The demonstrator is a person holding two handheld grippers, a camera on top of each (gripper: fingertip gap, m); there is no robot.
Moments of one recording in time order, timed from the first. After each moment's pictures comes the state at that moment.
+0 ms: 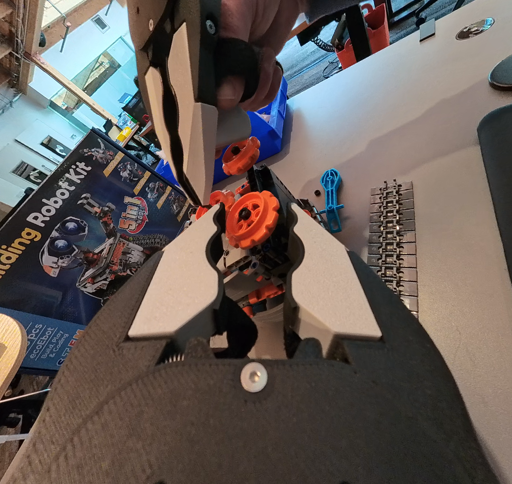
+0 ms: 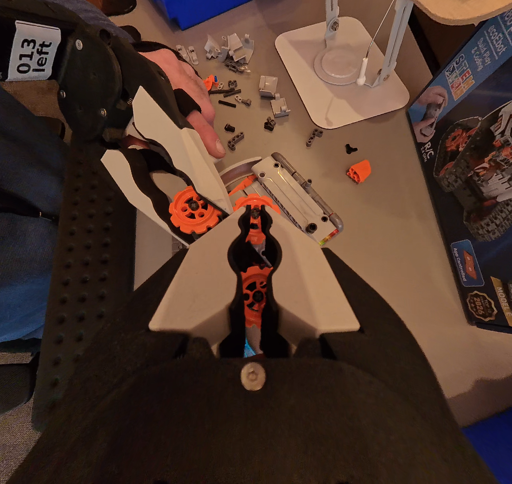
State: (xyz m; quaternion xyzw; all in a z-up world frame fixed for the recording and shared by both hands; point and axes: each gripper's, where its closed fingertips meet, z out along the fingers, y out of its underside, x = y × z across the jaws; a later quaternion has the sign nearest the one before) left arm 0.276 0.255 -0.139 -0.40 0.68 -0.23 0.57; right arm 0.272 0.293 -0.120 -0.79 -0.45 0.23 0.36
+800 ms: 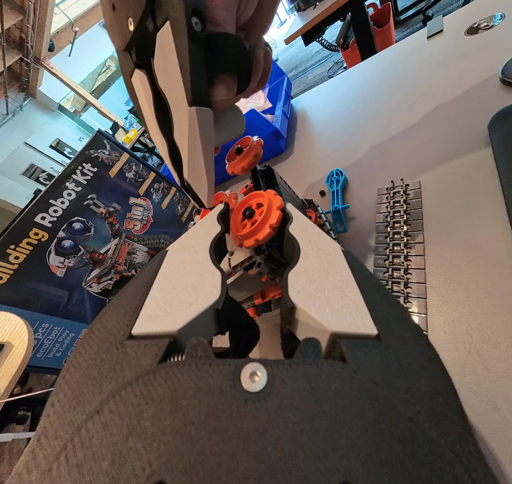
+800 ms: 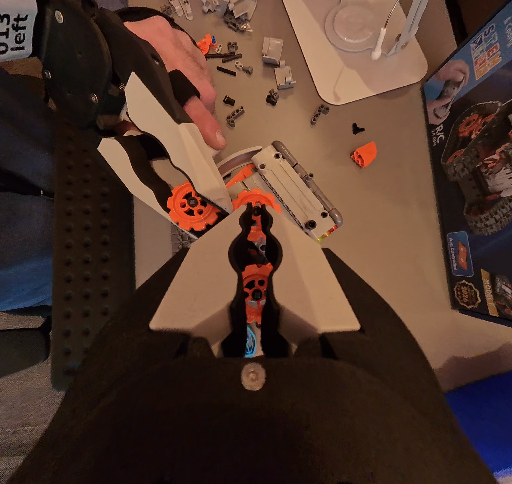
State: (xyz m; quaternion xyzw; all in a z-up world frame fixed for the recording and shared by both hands) left arm 0.277 0.258 -0.138 -0.40 0.68 -0.22 0.58; right arm 0.273 0.293 -0.123 -0.80 -0.48 0.19 0.30
